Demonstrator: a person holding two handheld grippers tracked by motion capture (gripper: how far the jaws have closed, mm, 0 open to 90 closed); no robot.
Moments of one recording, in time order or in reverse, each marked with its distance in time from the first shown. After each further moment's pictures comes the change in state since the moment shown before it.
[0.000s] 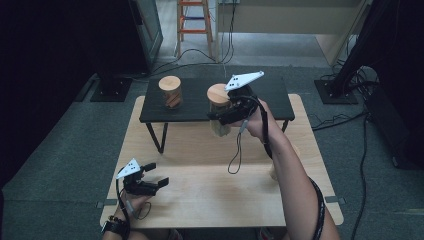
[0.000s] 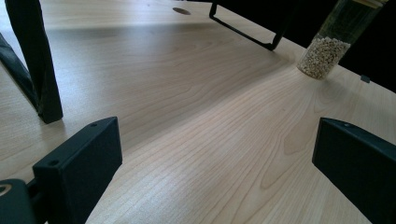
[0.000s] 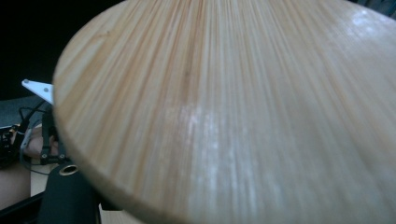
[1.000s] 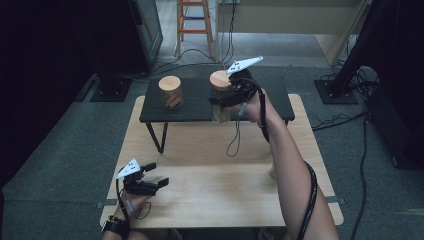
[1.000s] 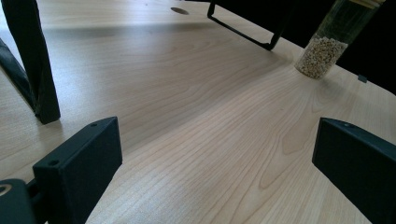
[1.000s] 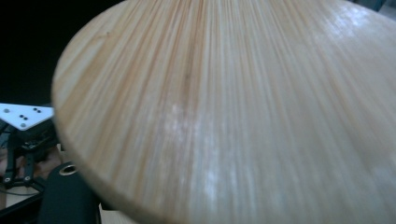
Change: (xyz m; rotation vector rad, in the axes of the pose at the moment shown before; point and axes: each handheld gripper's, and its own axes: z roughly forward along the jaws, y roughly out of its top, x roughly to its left) left arm 0.002 0.000 0.000 0.001 -0.009 0.000; right arm -0.047 0.009 0.020 0.005 -0.011 0.067
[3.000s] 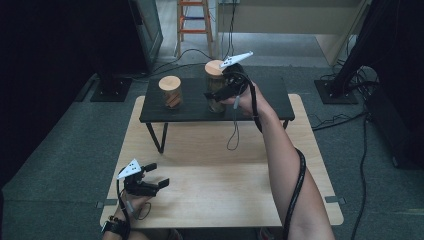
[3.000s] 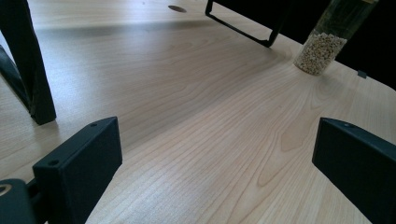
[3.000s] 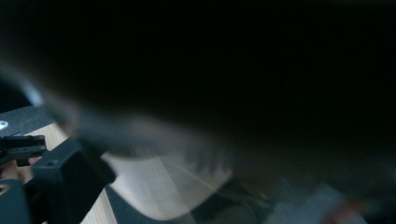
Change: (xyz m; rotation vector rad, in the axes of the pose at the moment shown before) left arm -0.001 0.001 0.001 0.008 -0.005 0.014; right arm -0.023 0.004 0.038 0.018 -0.044 0.016
